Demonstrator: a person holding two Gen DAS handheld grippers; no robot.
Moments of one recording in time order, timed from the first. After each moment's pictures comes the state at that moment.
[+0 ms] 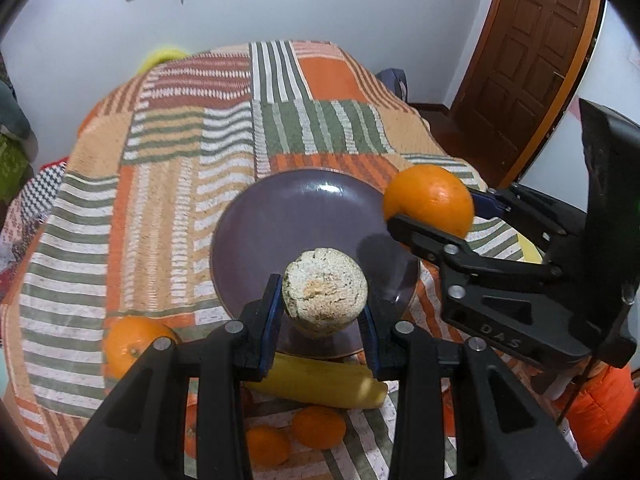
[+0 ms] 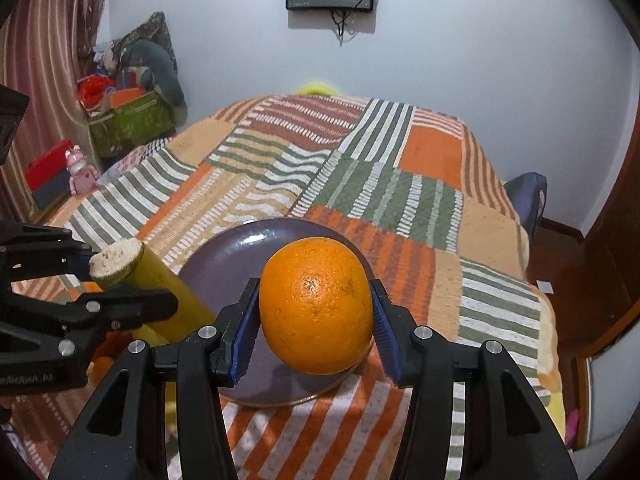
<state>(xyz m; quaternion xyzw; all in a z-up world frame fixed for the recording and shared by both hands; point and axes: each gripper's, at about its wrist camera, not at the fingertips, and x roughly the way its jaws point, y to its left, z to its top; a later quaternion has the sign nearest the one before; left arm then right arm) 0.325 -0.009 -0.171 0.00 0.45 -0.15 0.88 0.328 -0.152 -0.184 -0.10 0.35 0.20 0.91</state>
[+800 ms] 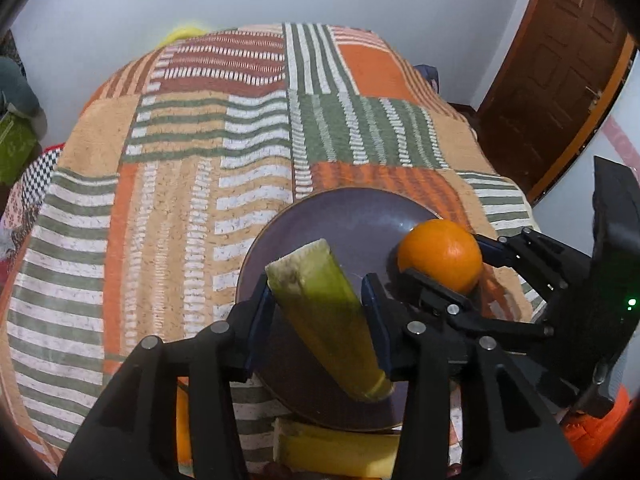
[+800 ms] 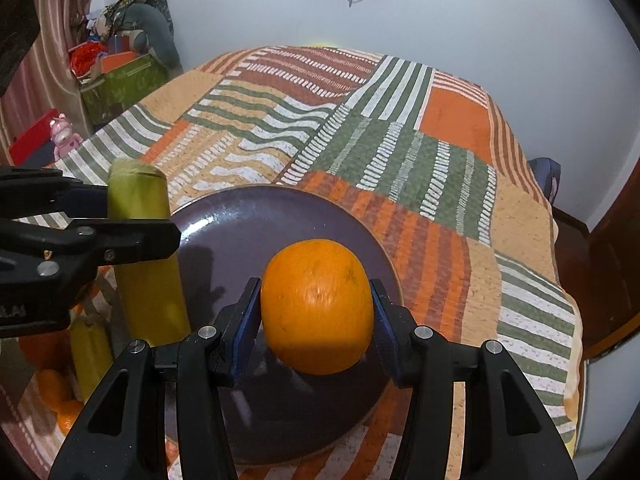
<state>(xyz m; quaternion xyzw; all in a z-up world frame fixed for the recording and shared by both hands) 0.395 0.012 -0.201 -0.03 0.48 -0.11 0.87 0.371 -0.139 -0.222 -0.13 0.40 0.20 0.89</state>
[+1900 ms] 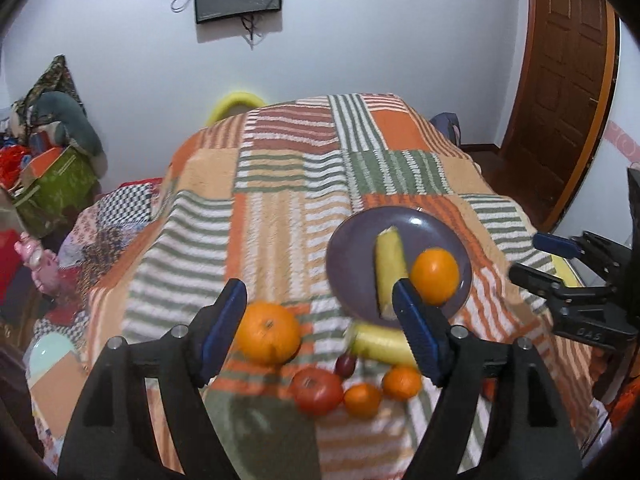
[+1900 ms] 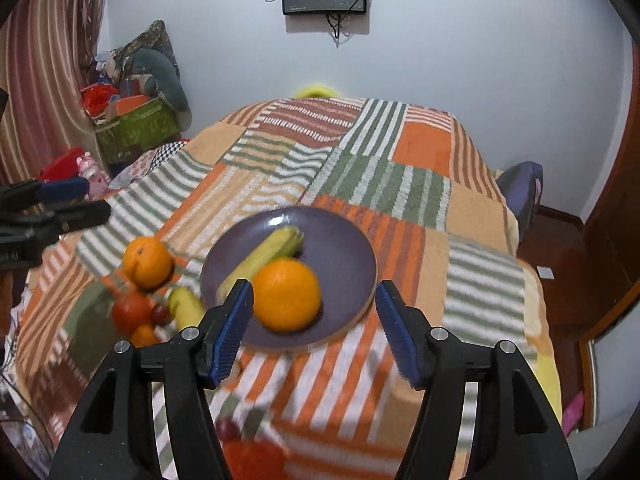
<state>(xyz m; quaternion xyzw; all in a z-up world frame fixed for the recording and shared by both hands) 0.246 0.061 -0.120 0.02 0.37 -0.04 0.93 0.265 -0.178 -0.159 -0.08 0.36 0.19 0.91</state>
